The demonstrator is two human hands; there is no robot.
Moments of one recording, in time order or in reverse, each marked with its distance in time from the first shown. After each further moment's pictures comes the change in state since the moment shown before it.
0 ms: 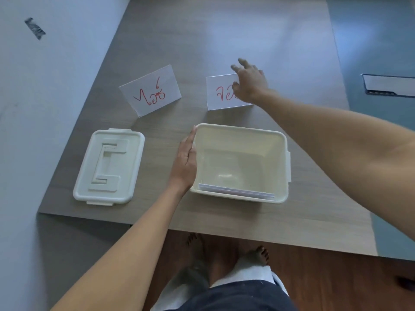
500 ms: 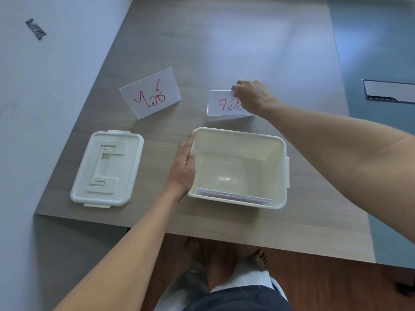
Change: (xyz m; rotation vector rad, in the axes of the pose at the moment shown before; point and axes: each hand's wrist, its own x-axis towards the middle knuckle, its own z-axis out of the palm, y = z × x) left_hand 0.001 -0.006 0.000 0.001 -0.012 0.005; right_hand -0.006 0.019 0.009 -0.229 0.001 -0.241
